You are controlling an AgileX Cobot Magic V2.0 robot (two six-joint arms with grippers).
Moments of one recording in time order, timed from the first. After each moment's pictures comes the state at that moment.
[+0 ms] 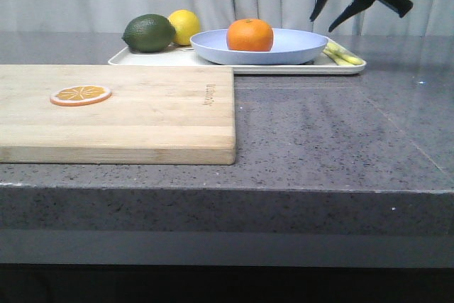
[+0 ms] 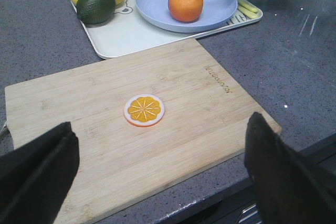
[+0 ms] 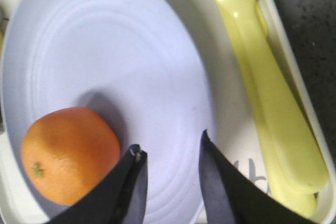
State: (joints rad) left arm -0.47 0.52 -0.73 -0.03 0.70 0.03; right arm 0.05 2.24 -2.31 0.40 1.13 0.49
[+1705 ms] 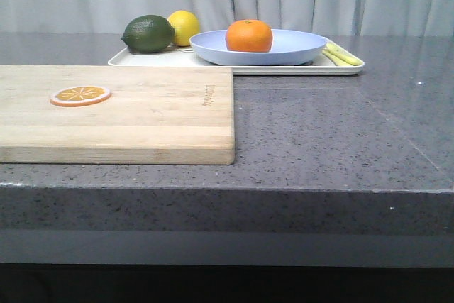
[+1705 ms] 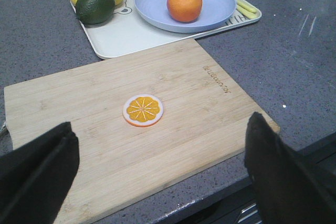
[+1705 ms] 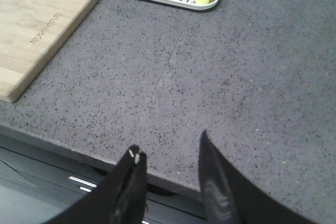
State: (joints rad) left arm -0.47 0.52 -0.73 -0.03 0.70 0.03; right arm 0.12 0.43 -0.66 0.17 0.82 -0.16
